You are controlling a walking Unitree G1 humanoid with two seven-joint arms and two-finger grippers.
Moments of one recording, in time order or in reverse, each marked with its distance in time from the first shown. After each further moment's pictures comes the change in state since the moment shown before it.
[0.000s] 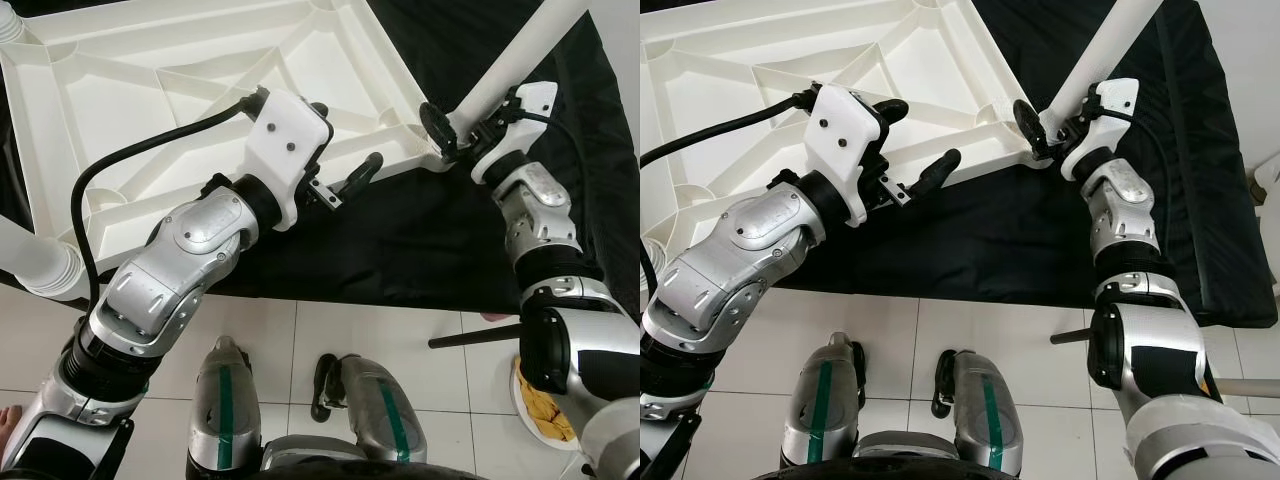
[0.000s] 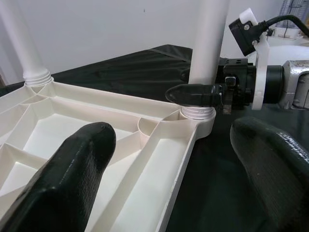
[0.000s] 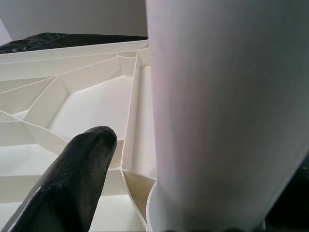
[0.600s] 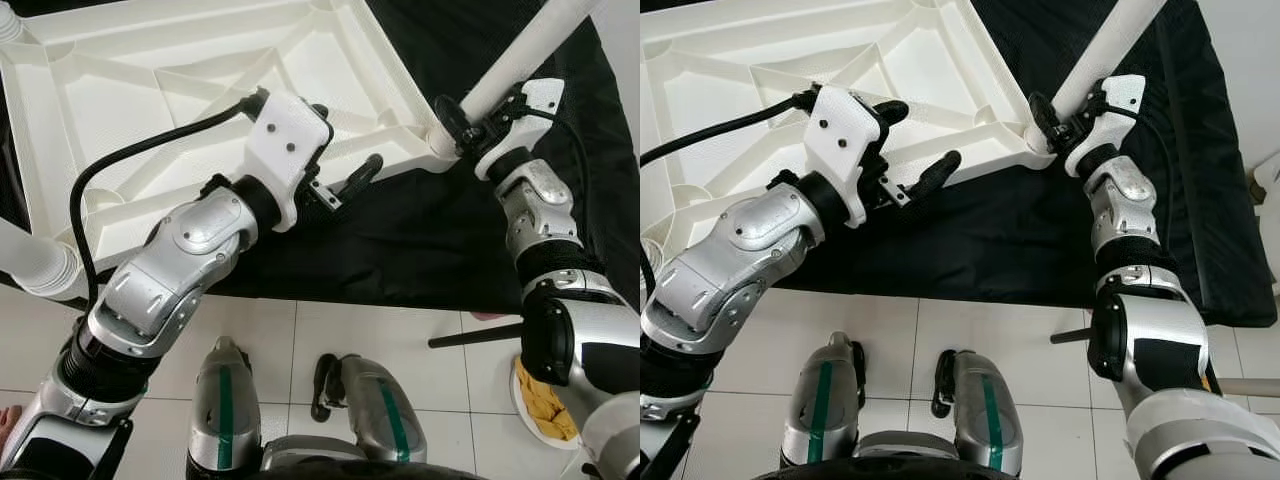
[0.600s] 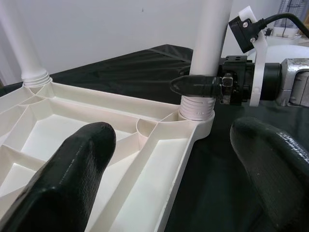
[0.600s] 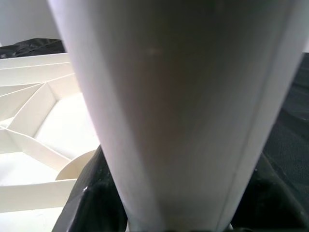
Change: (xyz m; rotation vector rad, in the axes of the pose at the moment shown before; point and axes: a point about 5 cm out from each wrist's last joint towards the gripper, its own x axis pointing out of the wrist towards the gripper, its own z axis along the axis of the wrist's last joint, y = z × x) left arm -0.001 -0.001 0.001 0.001 0.001 -0.005; right arm -0.001 -0.006 0.001 -0.005 -0.014 -0.036
